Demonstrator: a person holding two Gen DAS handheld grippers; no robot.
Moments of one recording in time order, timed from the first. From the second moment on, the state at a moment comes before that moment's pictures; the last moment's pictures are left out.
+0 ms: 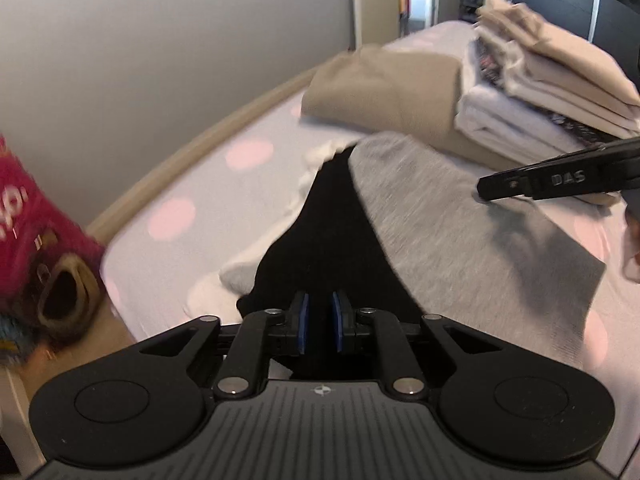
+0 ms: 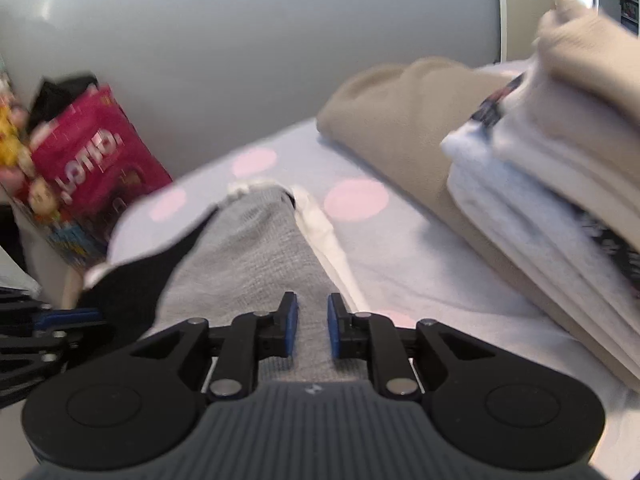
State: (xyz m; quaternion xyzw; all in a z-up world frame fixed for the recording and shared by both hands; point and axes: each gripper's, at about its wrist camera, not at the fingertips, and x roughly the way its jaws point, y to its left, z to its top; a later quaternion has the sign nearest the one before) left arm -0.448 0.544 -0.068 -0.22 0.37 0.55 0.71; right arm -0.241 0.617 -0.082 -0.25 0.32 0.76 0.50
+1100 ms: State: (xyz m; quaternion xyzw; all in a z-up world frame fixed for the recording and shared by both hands) left arm -0.370 0.463 0.010 -0.17 0.37 0.49 0.77; right arm -0.208 0.482 0.009 -0.31 0.31 0.71 0.56
